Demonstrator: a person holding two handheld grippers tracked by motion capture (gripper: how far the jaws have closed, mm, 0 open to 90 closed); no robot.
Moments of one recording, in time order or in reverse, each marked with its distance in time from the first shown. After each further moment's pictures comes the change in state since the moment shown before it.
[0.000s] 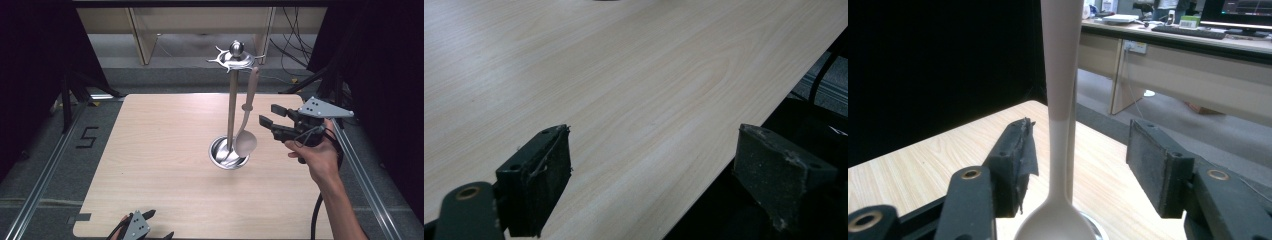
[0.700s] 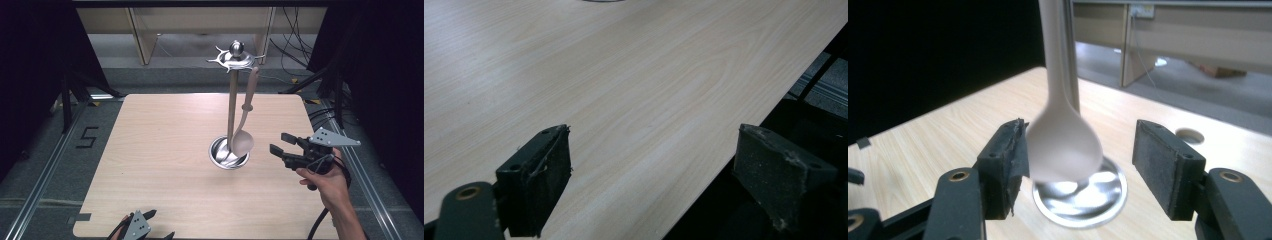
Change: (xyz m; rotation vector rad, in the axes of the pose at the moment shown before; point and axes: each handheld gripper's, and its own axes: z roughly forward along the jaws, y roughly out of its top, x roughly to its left) left arm -0.002 0.001 0.000 0.003 -0.008 -0.027; right arm -0.004 -0.072 -0.030 0.075 0.032 0.125
